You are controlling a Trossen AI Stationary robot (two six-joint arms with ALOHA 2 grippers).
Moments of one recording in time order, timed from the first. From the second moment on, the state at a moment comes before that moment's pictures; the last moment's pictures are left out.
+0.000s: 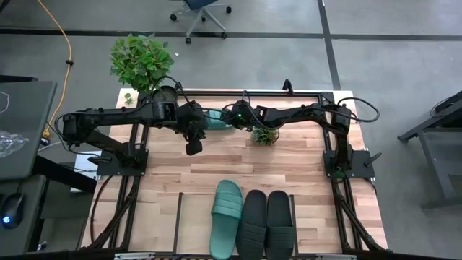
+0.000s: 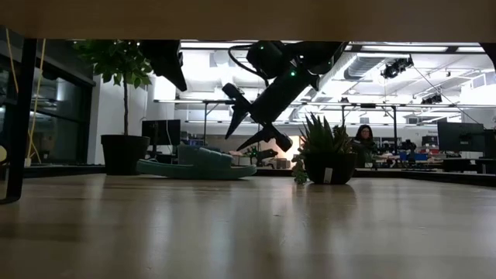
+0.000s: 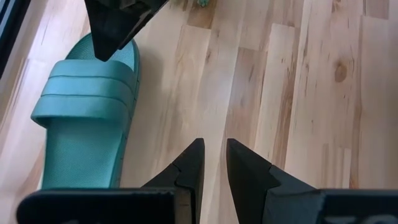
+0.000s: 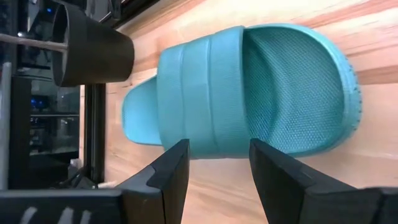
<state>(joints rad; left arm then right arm) 0.34 1.33 1.09 -0.79 0.03 0.03 -0.30 1.98 1.27 0.03 0.11 1.33</state>
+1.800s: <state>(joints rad) 0.34 1.33 1.09 -0.82 0.04 0.03 -0.29 2.12 1.27 0.25 0.09 1.37</state>
